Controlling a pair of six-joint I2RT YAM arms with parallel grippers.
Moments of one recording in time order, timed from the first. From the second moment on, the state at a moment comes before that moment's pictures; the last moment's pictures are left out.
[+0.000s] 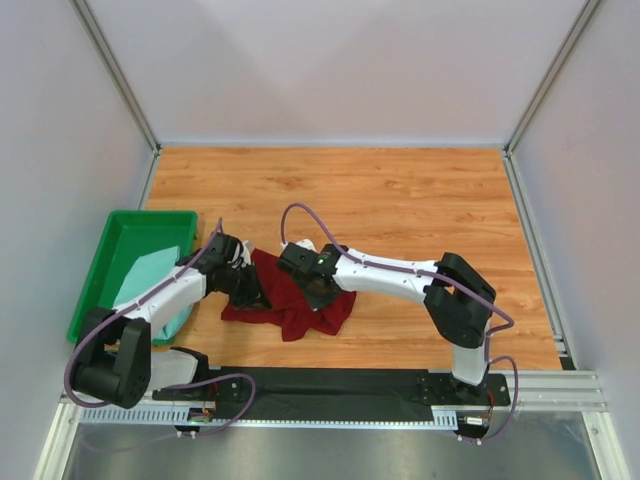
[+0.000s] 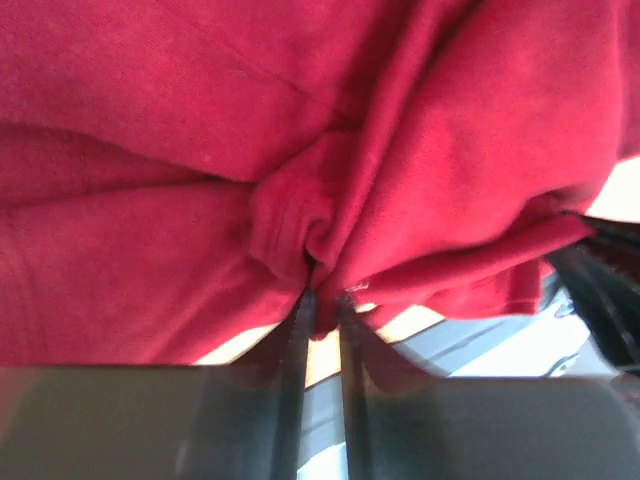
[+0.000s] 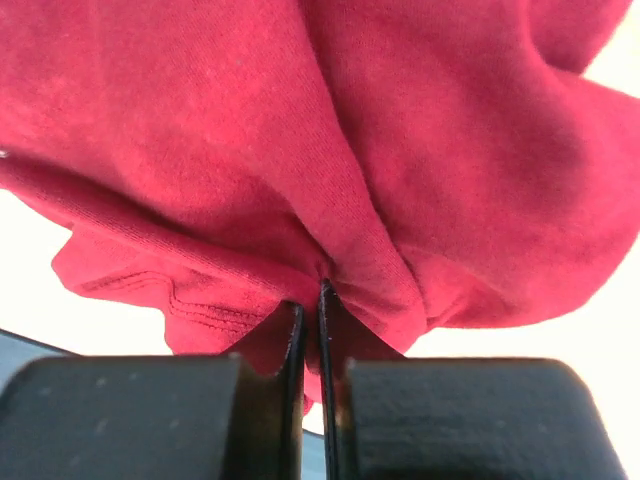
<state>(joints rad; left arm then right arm) -0.28 1.25 0.59 -0.52 0.45 -0.54 1.08 1.89 1.40 -0.80 0.17 0.52</state>
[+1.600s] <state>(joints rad) -0.40 1.10 1.22 -0.95 -0.03 -0.40 0.66 1.68 1.36 -0.63 -0.27 0.41</state>
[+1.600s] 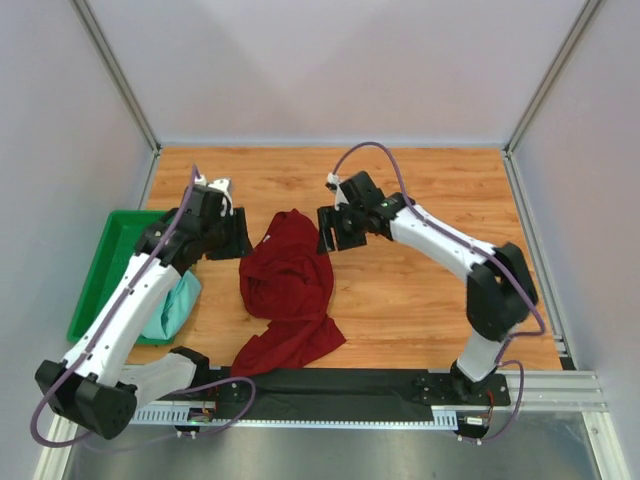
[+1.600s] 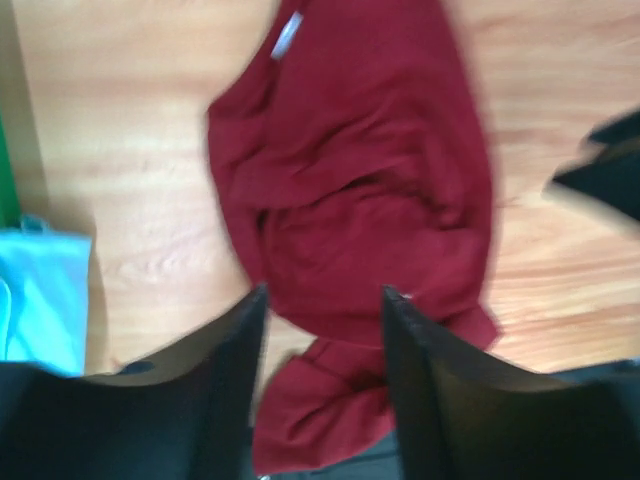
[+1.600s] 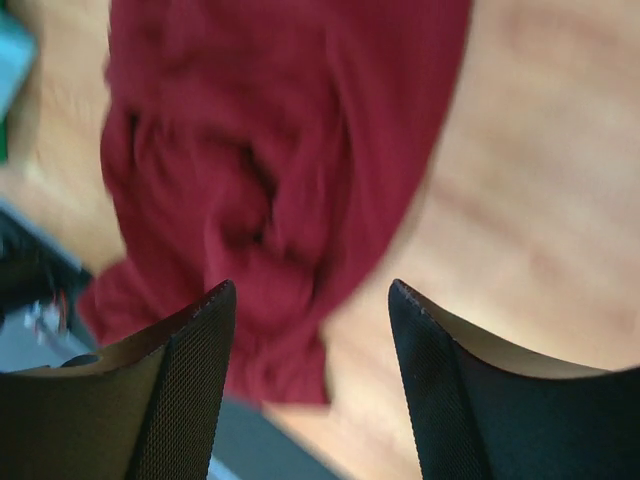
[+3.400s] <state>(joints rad) -0.13 1.43 1.23 -0.75 0.03 -0.47 0.56 2.36 2.12 -0.61 -0.31 0.37</state>
